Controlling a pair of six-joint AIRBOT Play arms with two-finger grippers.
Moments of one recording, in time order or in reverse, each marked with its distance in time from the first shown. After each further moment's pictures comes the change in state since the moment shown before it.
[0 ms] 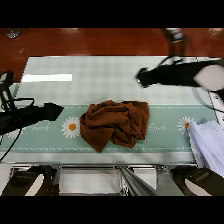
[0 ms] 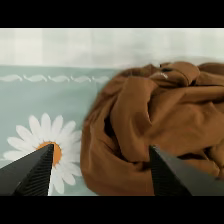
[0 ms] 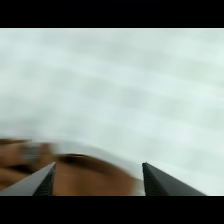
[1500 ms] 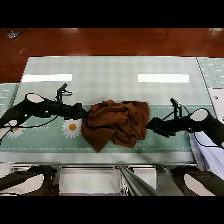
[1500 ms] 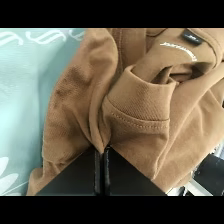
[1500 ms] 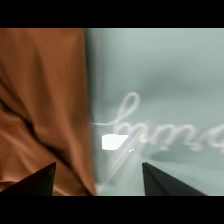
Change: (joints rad) left arm -0.002 -0.763 0.018 -0.591 0.037 0.458; right arm -0.306 -0.067 -0.739 0.631 -0.016 -0.233
